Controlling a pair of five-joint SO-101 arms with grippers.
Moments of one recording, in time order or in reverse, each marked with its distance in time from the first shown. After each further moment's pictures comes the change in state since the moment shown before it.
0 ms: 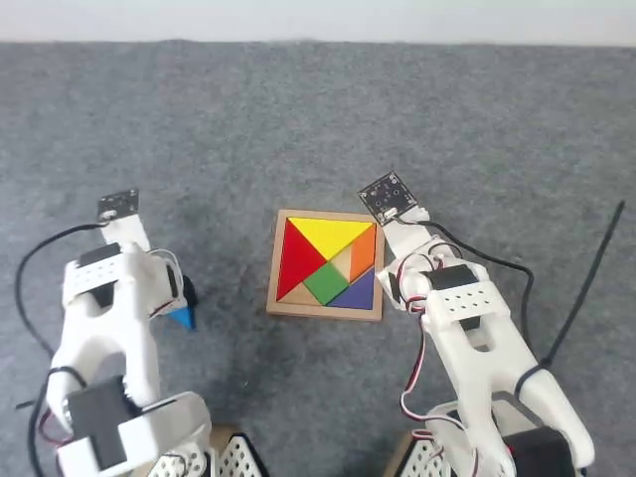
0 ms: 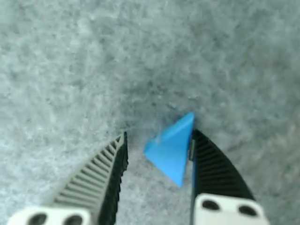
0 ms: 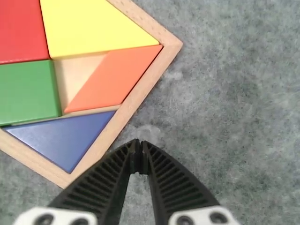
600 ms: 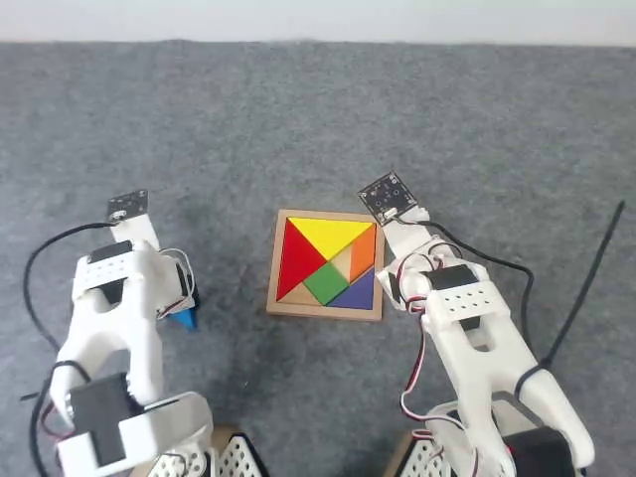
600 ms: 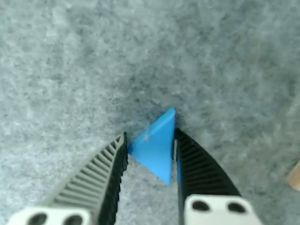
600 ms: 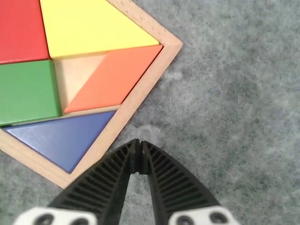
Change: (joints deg) left arm 3.0 0.9 0.2 0.5 4.2; right arm 0.0 0.0 0.0 0.0 0.0
